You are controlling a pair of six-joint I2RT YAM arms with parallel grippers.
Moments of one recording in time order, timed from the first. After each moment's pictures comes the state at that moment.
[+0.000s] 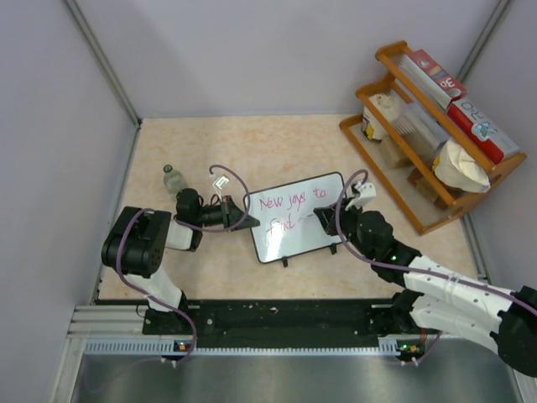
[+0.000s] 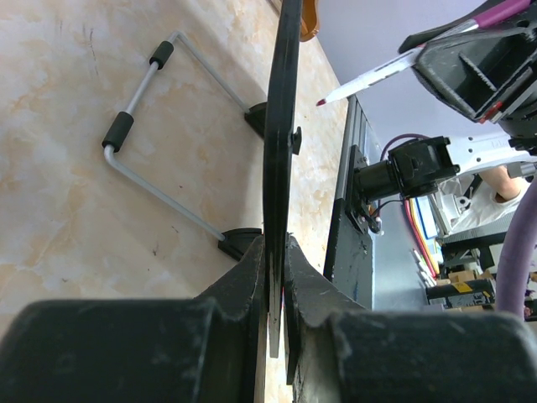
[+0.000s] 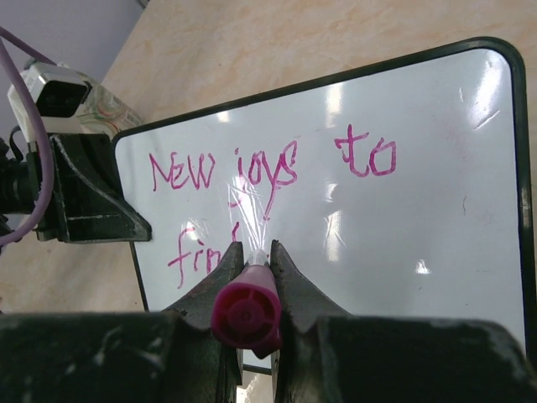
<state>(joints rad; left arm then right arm) -0.16 1.69 0.43 1.05 1.17 -0.76 0.80 0.93 0.43 0.29 0.27 0.54</state>
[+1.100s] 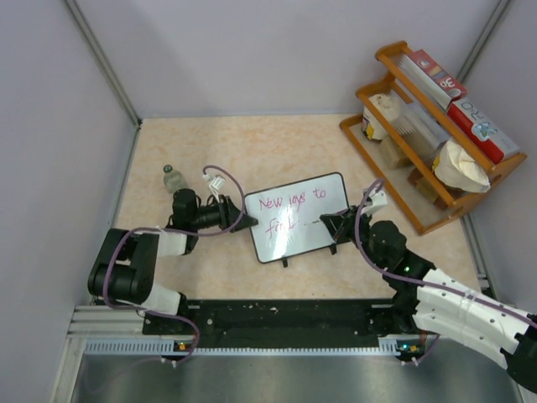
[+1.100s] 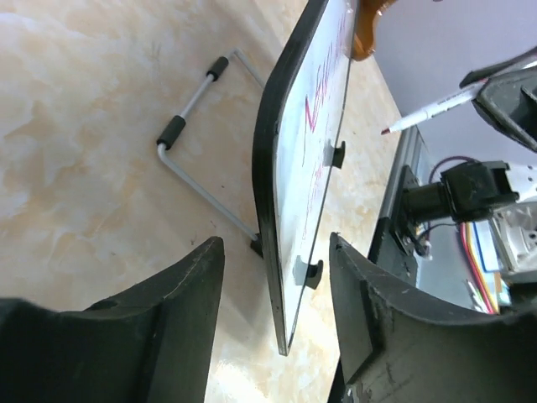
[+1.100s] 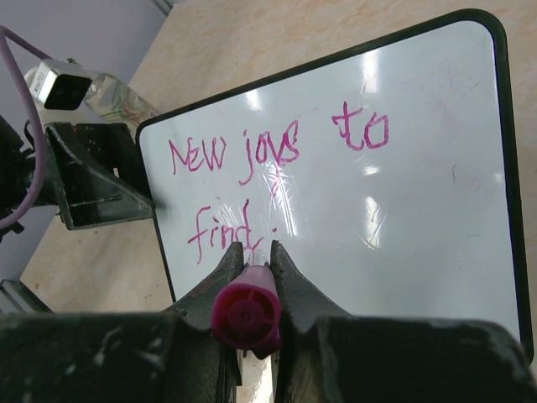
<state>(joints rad) -0.16 1.53 0.41 0.78 1.03 -0.60 0.80 0.71 0.35 0.21 0.25 0.58</state>
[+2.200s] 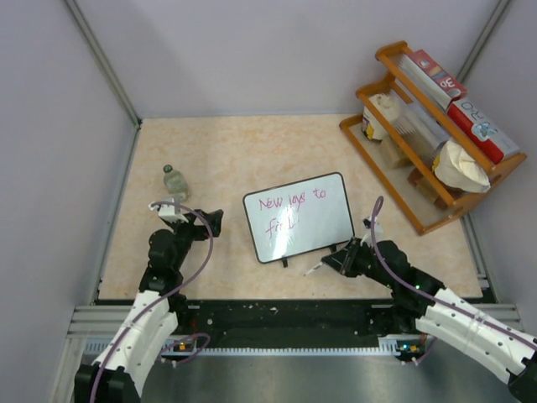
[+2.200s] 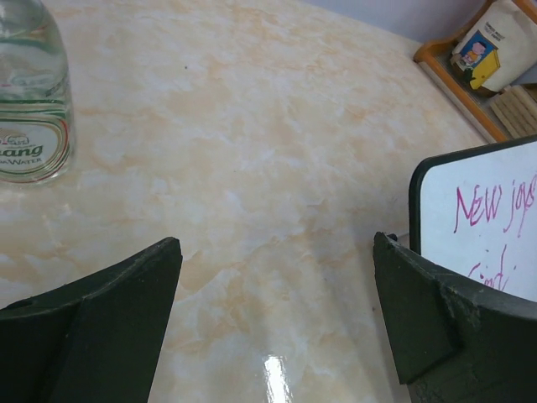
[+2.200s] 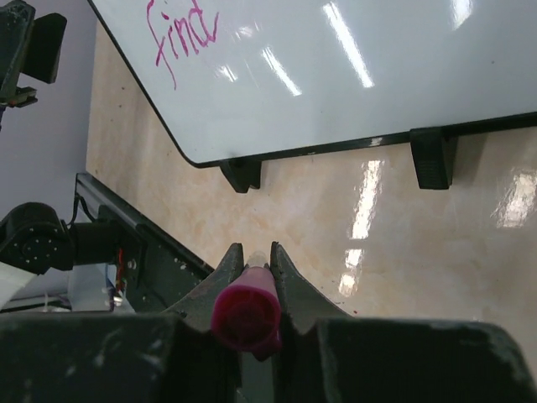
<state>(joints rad) -0.16 0.55 0.13 0.34 0.12 -0.42 0.80 0.46 0.18 -0.13 -0.01 0.91</state>
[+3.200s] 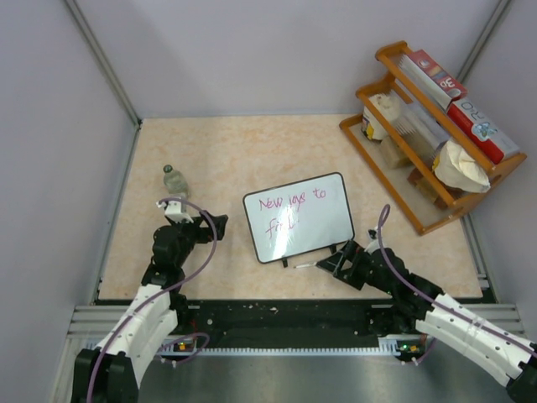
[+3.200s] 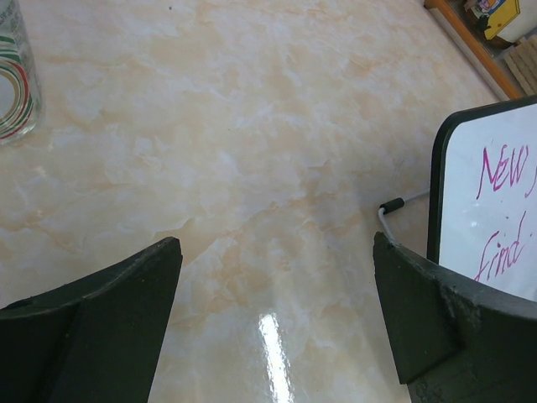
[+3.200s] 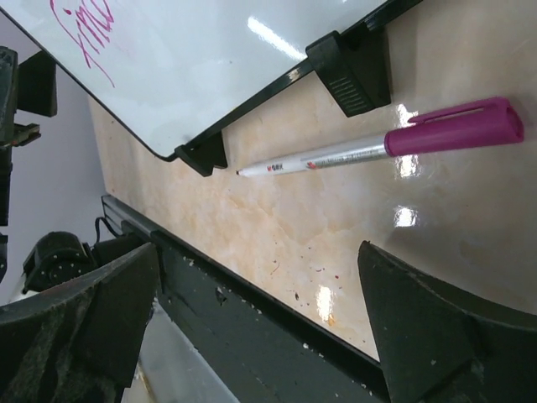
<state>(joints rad) -0.16 0.65 0.12 0.34 0.16 -0.42 0.80 0.38 0.07 -0.22 -0.03 1.19</state>
